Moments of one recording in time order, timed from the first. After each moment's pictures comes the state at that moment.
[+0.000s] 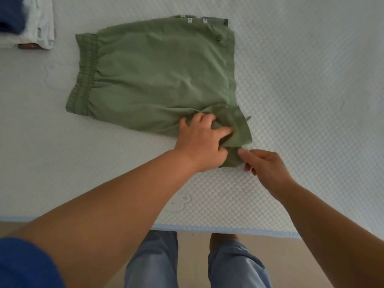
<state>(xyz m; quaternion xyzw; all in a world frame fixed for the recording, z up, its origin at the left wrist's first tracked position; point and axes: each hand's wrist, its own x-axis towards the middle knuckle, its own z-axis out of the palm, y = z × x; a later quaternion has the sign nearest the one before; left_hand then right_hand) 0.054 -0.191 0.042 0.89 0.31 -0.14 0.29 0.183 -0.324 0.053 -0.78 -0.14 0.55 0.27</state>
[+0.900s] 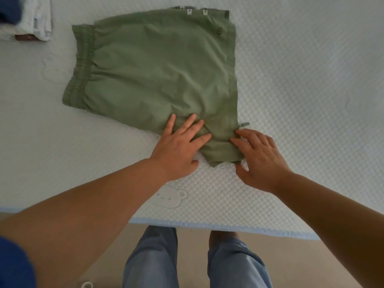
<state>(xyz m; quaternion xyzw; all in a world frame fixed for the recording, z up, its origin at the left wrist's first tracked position) 0.002 -0.197 0.019 0.94 0.23 -0.17 0.18 0.195 -0.324 0.039 -0.71 -0.64 0.28 -0.04</state>
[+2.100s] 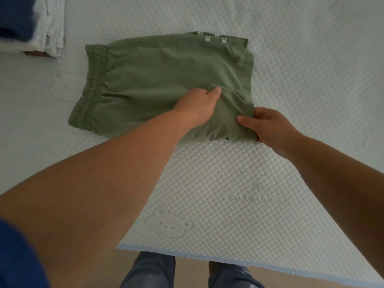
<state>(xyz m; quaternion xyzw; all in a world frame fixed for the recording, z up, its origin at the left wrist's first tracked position) 0.096 -0.078 0.033 0.66 0.54 -0.07 0.51 0.241 -0.193 0.022 -0.72 -0.22 0.60 0.26</state>
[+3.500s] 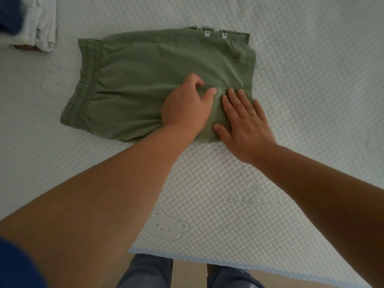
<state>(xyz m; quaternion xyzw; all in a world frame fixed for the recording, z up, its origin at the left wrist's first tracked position) 0.088 -0.091 0.022 0.73 0.60 0.08 0.33 0.203 -0.191 0.006 -0.74 -0.62 0.26 -0.03</state>
